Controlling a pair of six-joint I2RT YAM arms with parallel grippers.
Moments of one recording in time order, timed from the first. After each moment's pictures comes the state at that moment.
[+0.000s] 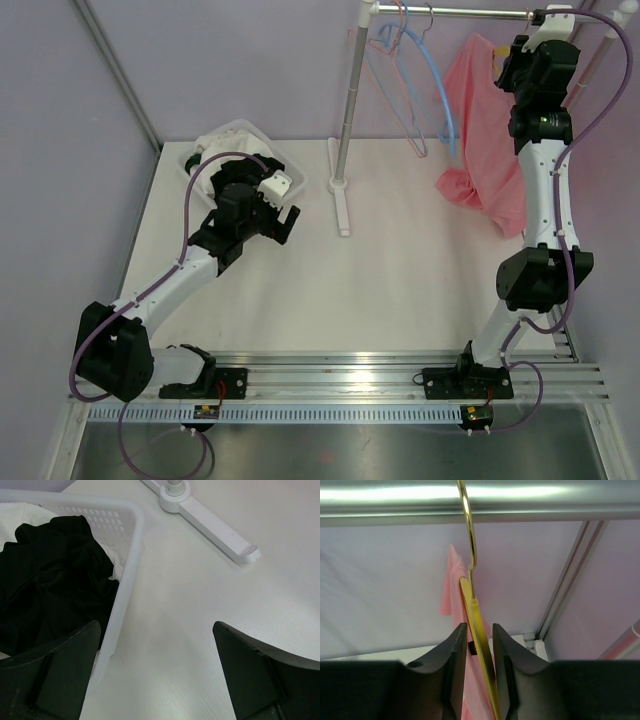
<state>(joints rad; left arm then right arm) -0.44 1.29 0.90 -0.06 0.08 0.23 -0.11 1.82 2.09 -0.25 0.04 -0.01</state>
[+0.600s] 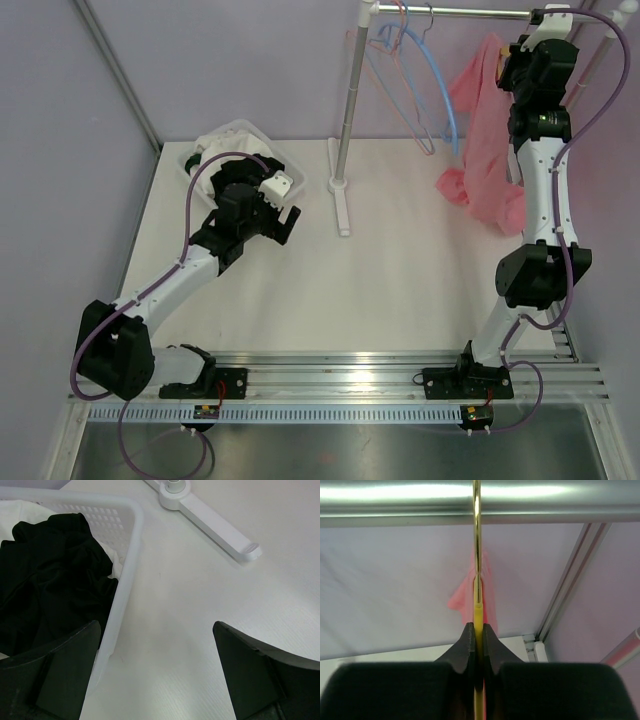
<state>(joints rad) -0.44 1.29 0.90 -0.06 0.07 0.24 -0.11 1.85 2.11 -0.25 0.03 -0.02</state>
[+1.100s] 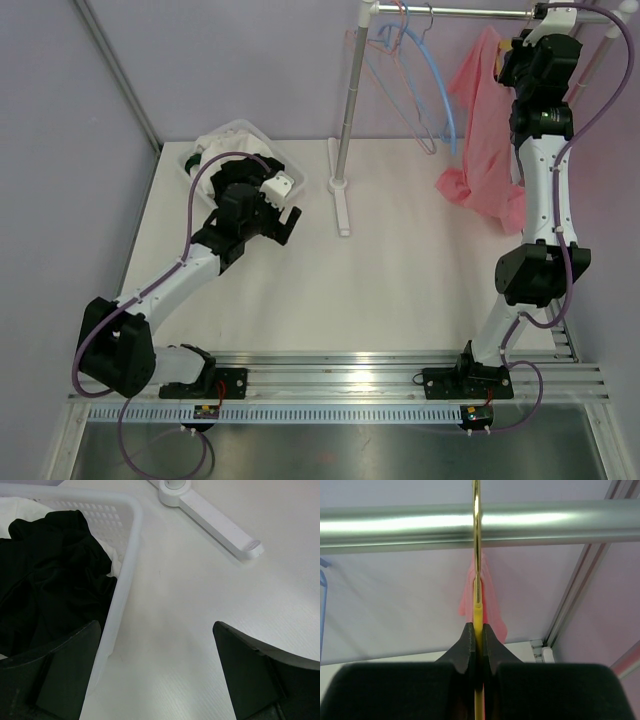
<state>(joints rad) -0.45 1.30 0.90 -0.06 0.07 0.24 -0.11 1.87 2.17 -0.27 0.01 0.01</state>
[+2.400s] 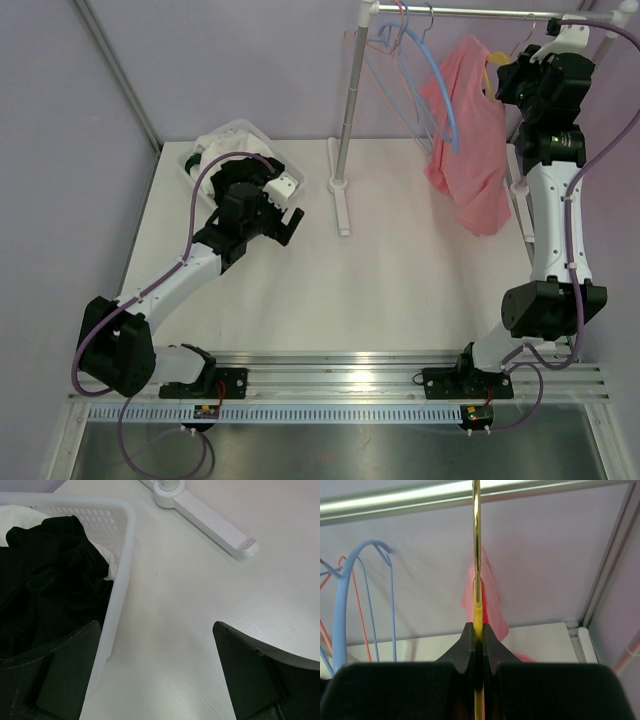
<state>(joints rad) -0.46 1.31 0.91 -0.08 0.07 0.26 -0.11 1.64 1.93 -0.26 -0.10 0.17</state>
